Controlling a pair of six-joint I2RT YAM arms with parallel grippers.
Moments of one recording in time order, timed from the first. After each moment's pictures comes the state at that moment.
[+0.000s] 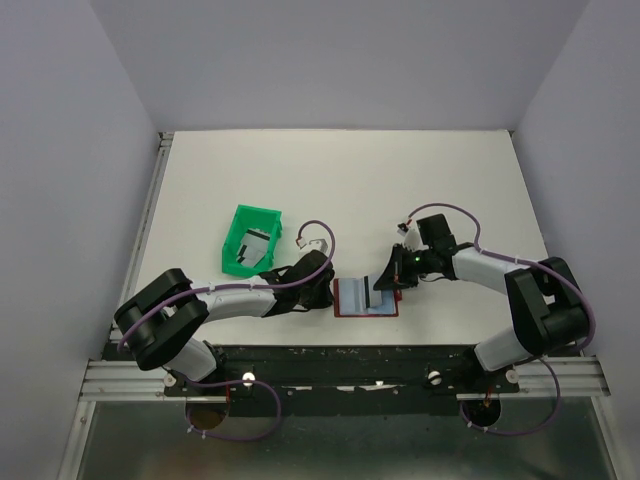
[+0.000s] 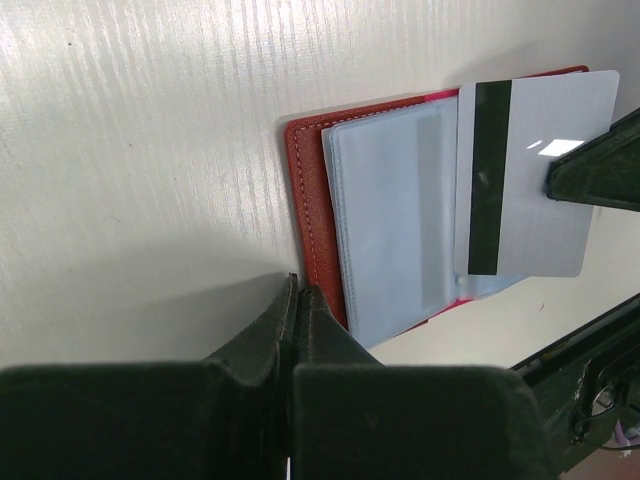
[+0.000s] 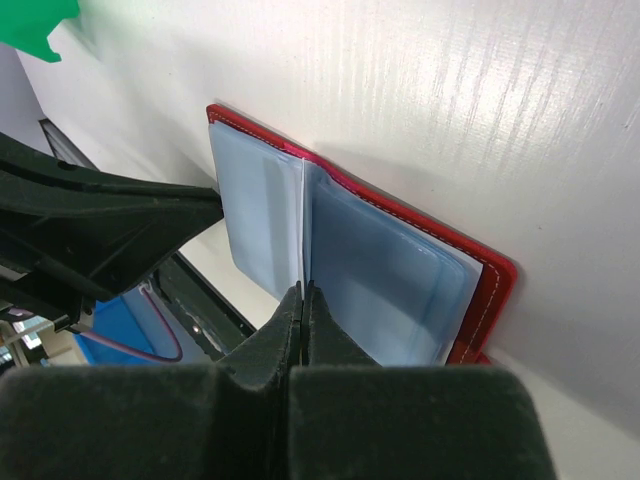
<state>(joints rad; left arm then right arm) -0.93 1.49 0.63 0.00 -0.07 -0.90 0.34 1.51 0.64 -0.16 -0.68 0.53</state>
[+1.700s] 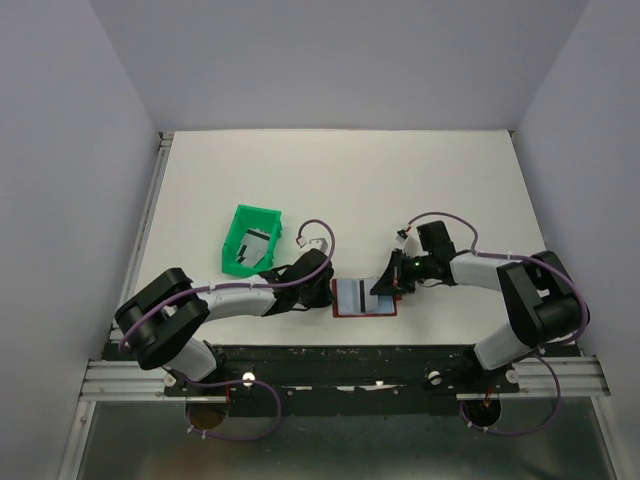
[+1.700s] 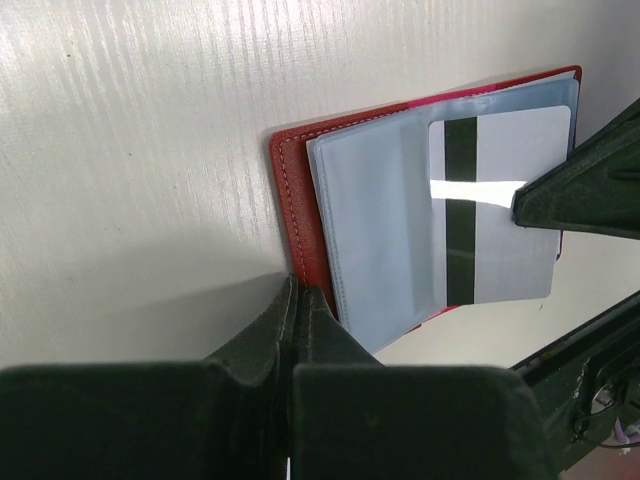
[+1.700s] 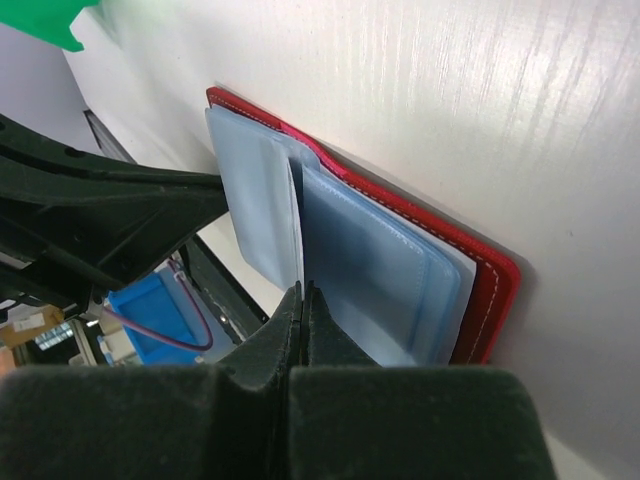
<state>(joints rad) -0.92 1.49 0.63 0.01 -0.05 -0.89 0.33 1.57 0.57 -0.02 -0.77 0.61</state>
